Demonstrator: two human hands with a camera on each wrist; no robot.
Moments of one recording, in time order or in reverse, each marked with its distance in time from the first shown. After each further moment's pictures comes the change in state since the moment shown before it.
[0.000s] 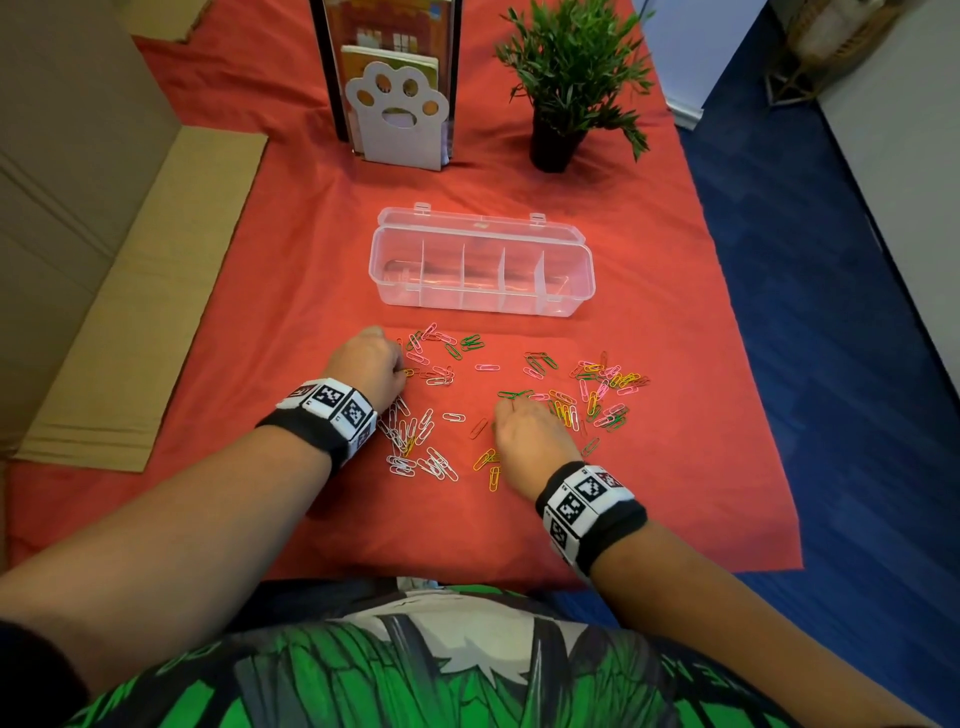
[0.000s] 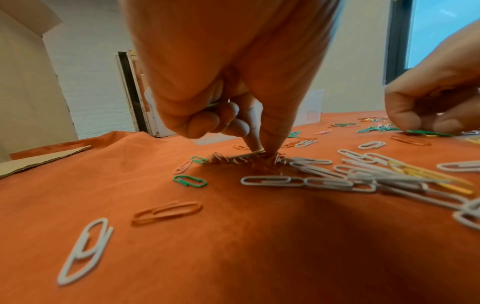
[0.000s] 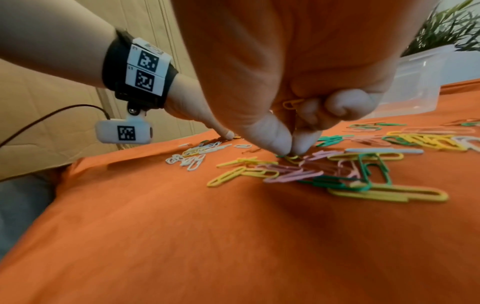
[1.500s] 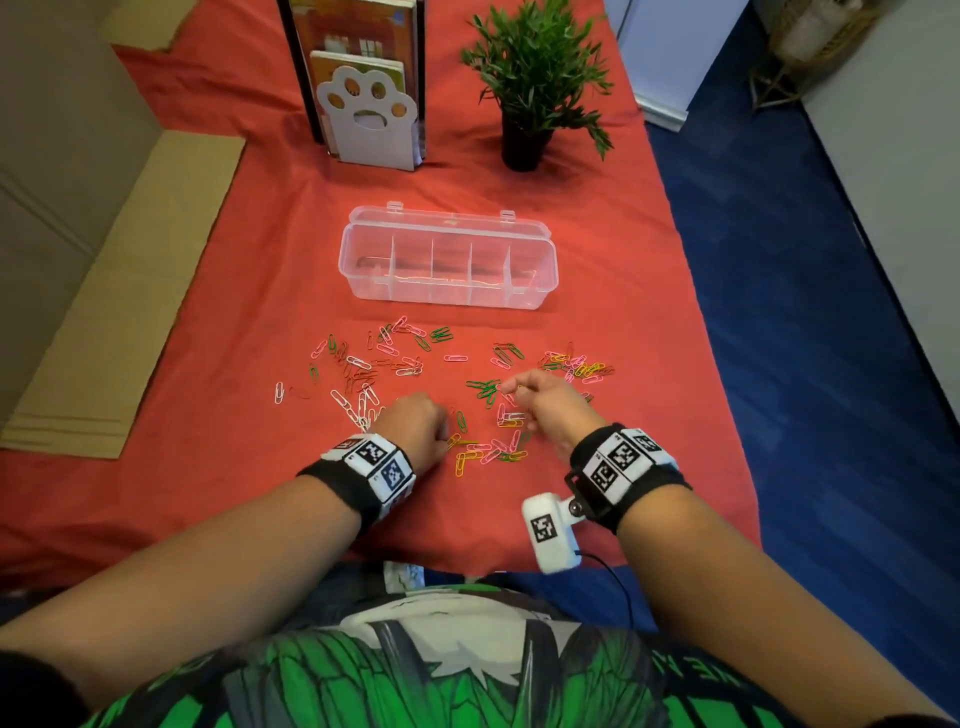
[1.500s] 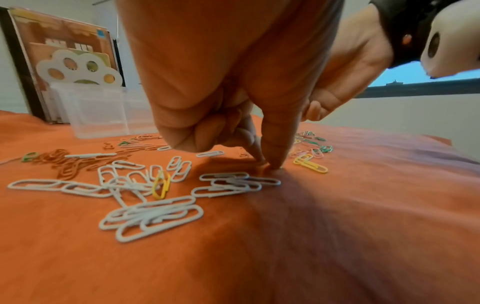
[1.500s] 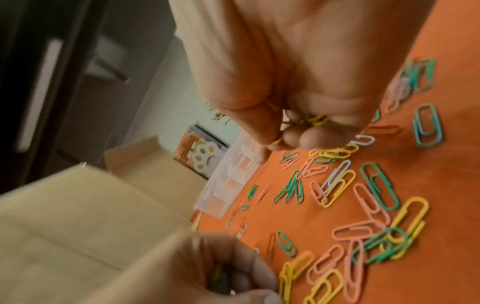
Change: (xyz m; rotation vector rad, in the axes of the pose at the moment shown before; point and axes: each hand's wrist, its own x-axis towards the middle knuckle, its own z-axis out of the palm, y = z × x) left_hand -0.054 0.078 0.041 -0.058 -0.236 0.103; right_hand -0.006 0.059 -0.018 1.213 -0.006 0.364
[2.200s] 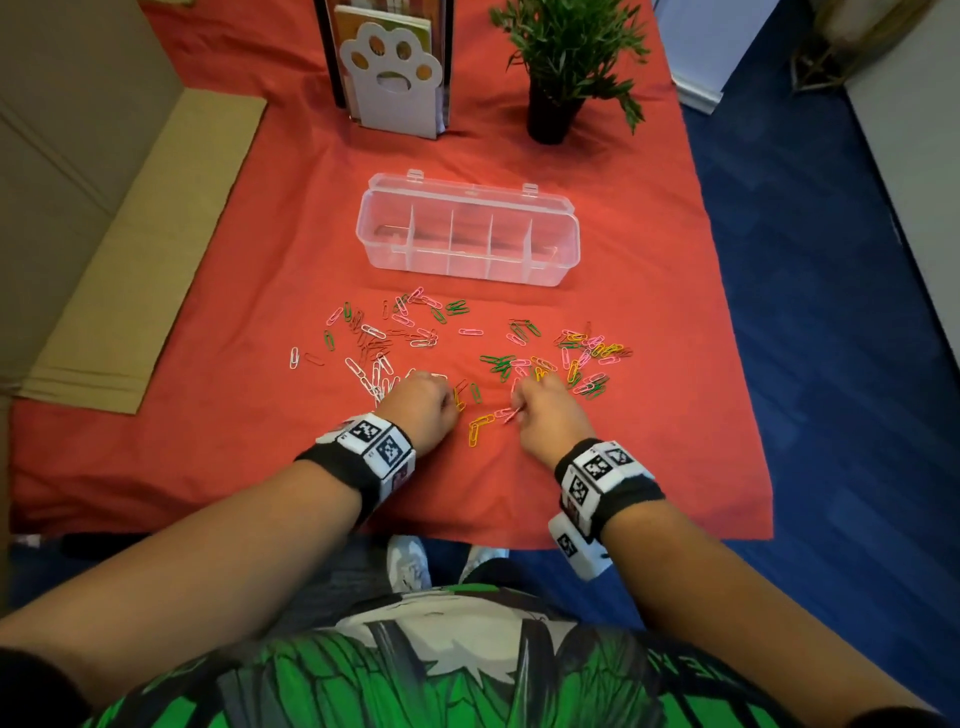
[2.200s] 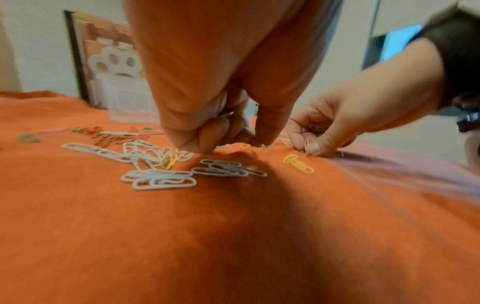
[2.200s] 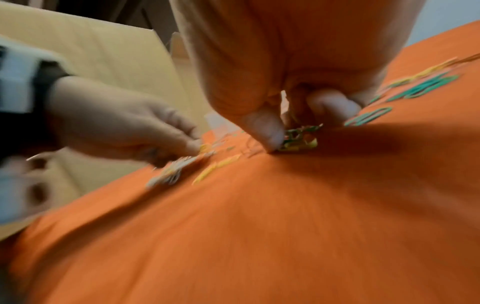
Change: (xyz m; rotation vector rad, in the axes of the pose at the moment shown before) left_hand -0.005 -0.007 0.016 -0.168 0.121 -0.052; right_hand -0.006 0.041 0.017 -0.751 0.035 -0.249
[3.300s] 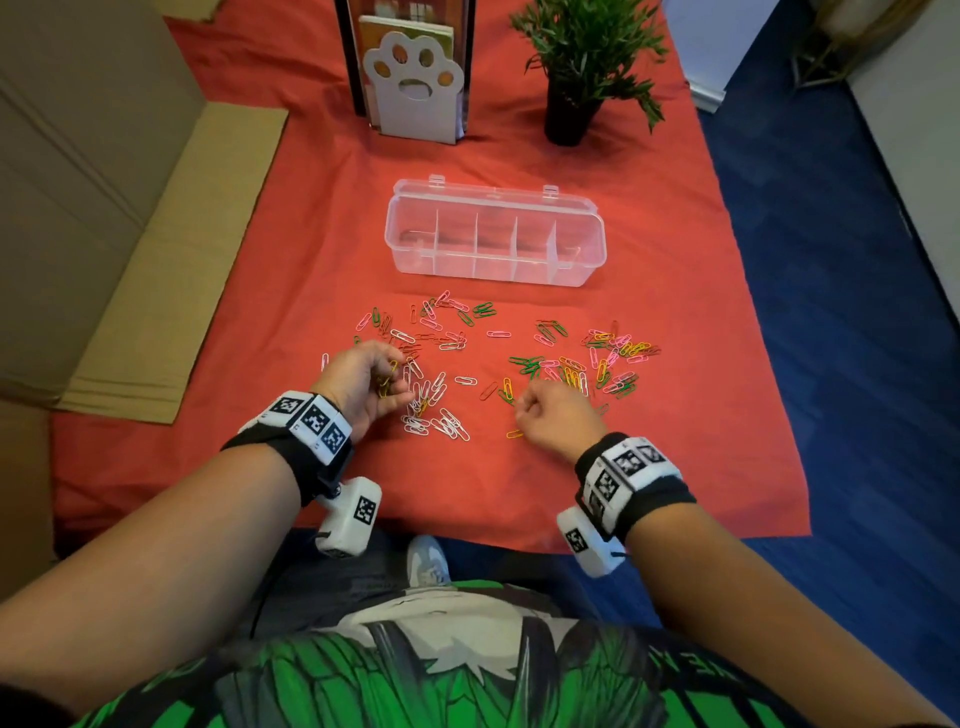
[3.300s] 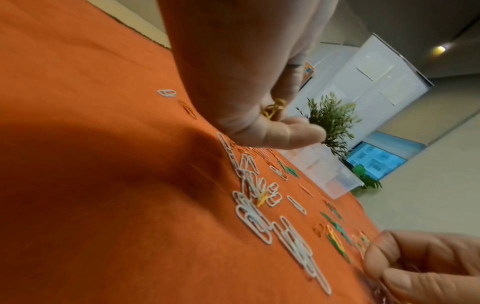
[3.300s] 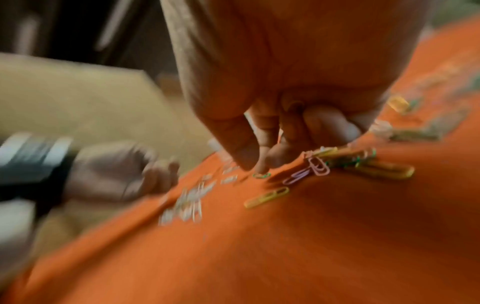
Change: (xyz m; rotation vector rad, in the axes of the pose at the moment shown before) left_hand -0.011 -0.055 -0.061 -1.364 0.100 -0.488; right_hand 0.003 -0.036 0.003 0.091 -0.078 0.069
